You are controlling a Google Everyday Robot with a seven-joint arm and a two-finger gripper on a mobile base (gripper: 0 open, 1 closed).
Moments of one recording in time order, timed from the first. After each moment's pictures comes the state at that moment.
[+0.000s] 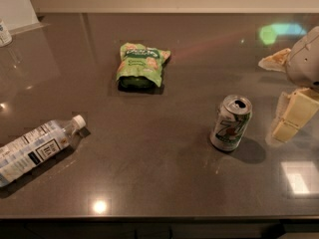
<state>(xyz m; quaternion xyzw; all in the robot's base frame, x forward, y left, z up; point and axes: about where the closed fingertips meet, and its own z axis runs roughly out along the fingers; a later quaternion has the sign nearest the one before) 0.443 -0.210 0.932 -0.61 0.76 0.07 0.21</state>
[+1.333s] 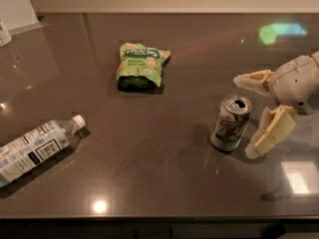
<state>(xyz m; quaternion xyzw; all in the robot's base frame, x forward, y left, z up) 0.434 -0.166 0.902 -0.60 0.70 0.24 0.30</state>
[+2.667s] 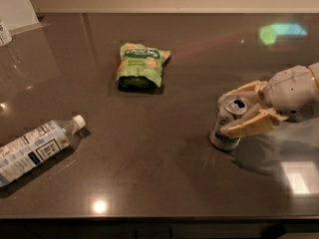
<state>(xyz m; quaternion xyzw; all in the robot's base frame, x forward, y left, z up) 0.440 -0.154 0.896 -0.58 0.67 0.27 0.36</state>
